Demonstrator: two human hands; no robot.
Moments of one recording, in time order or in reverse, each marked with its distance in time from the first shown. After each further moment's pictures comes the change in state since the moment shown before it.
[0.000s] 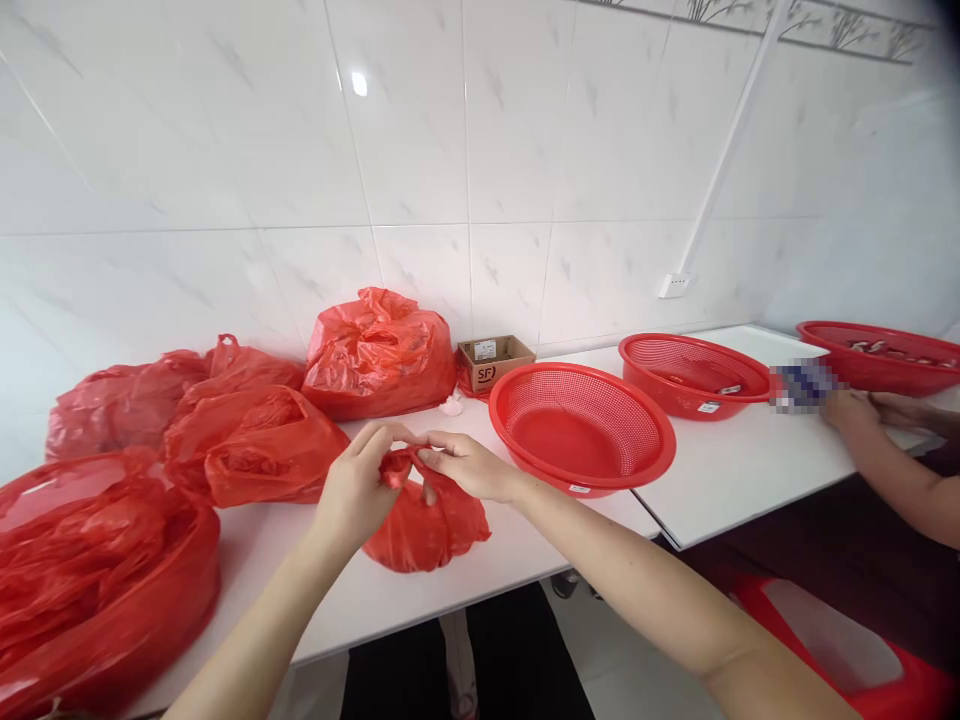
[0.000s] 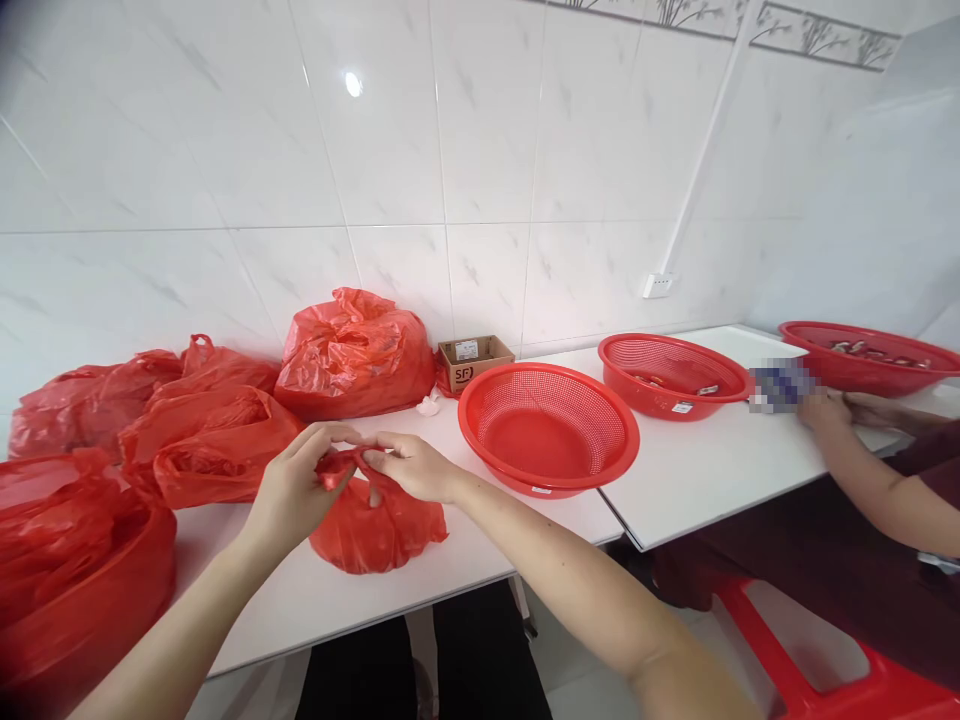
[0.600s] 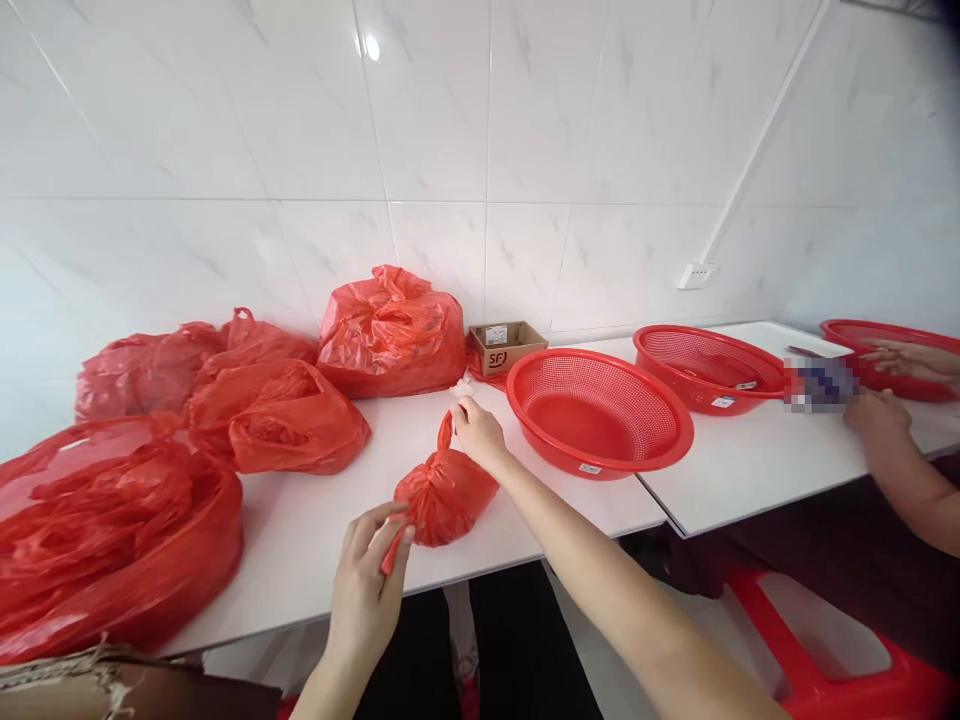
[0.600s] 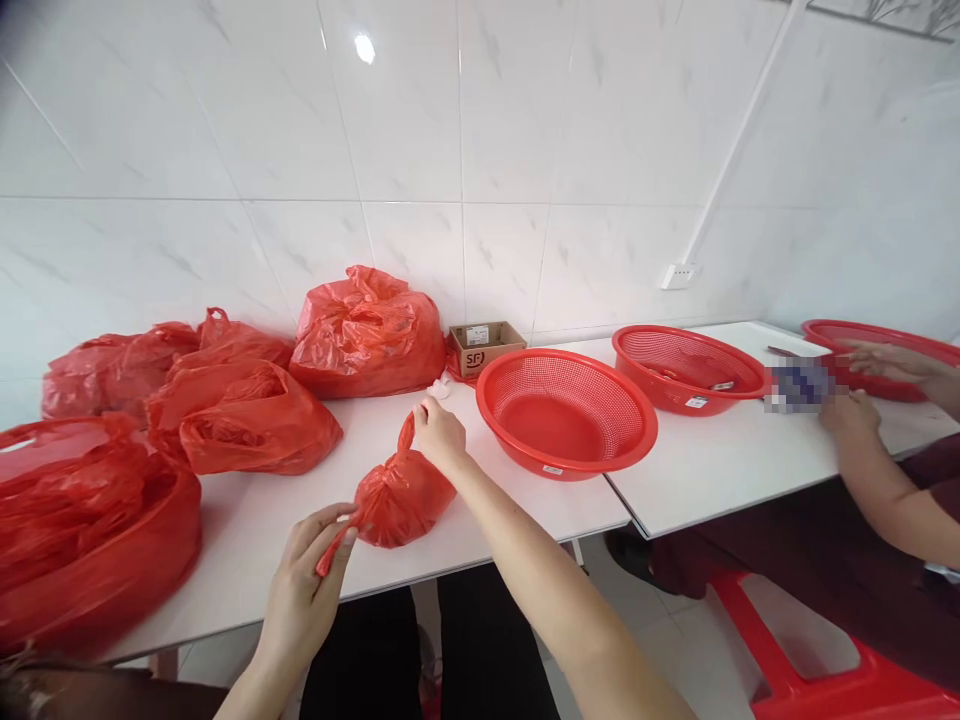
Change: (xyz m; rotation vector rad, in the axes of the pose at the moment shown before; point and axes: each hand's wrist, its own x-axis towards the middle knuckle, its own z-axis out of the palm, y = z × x) left_hand -0.133 -0.012 0.042 -0.022 0.138 -0.194; right_hand 0.034 0.059 -0.008 -0.692 0.569 0.348
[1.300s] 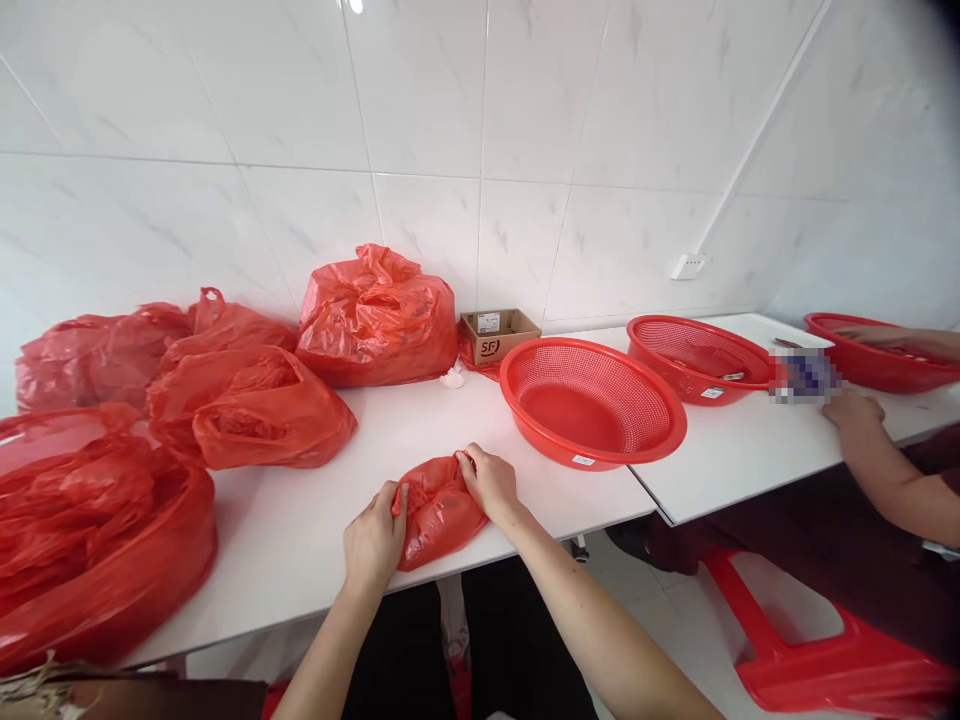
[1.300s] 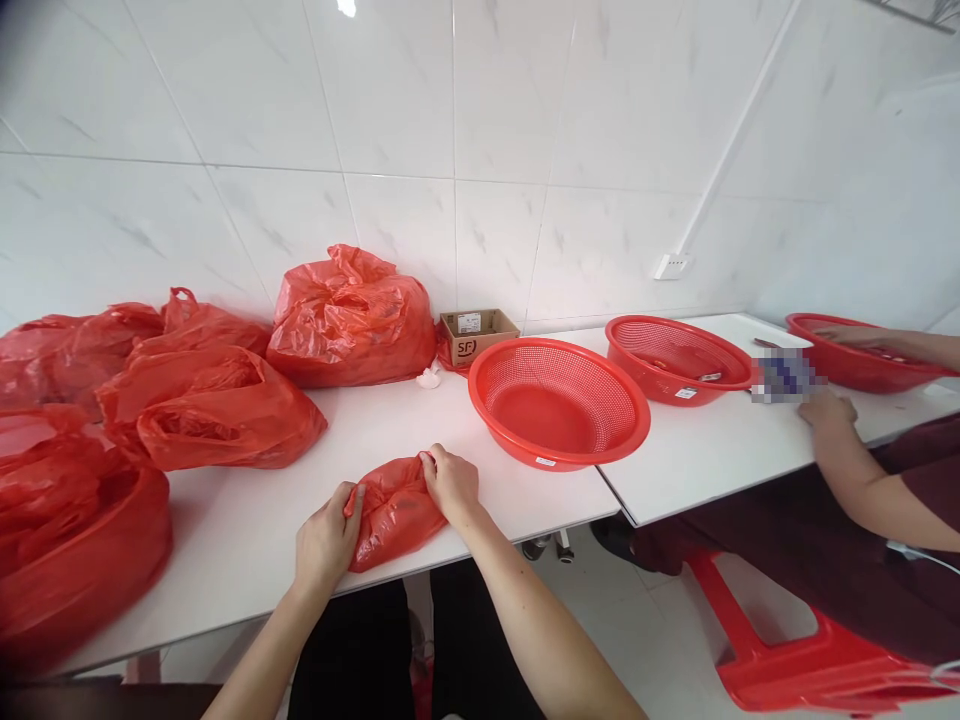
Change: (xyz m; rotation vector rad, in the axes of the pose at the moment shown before) left_hand 0.026 -0.052 0.050 0.291 -0.170 -0.229; right_hand -0.057 0.069 0.031 -0.270 -0.006 0.029
